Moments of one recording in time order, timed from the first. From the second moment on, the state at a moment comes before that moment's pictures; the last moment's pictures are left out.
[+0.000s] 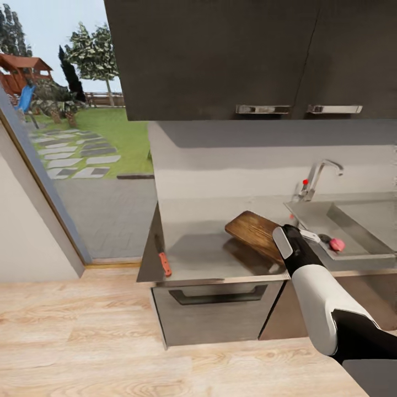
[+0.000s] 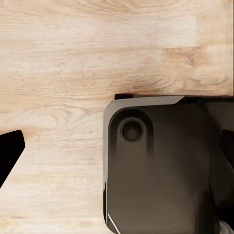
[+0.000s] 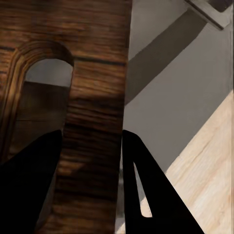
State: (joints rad) left arm 0.00 0.04 0.01 -0.21 0.01 -0.33 0.00; right arm -1.07 0.01 -0.20 -0.60 -0.32 0.59 -0.81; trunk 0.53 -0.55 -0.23
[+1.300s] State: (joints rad) left arm 0.00 0.02 0.00 -0.21 0.01 -0.33 0.00; right arm -1.07 -0.03 0.16 -0.63 -0.31 0.87 -0.42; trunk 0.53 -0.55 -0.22
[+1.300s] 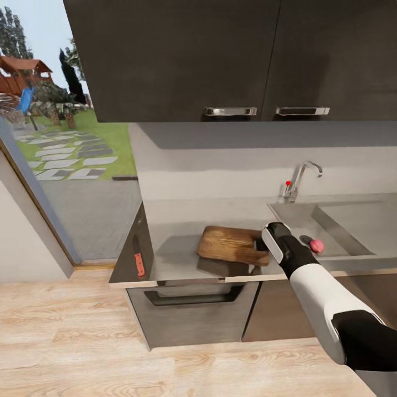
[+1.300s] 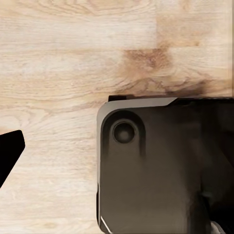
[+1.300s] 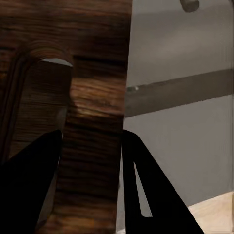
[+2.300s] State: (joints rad) left arm 0.00 0.02 0.00 -0.20 0.01 -0.33 0.00; right arm -1.07 -0.08 0.41 -0.63 -0.30 0.89 -0.07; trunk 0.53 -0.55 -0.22
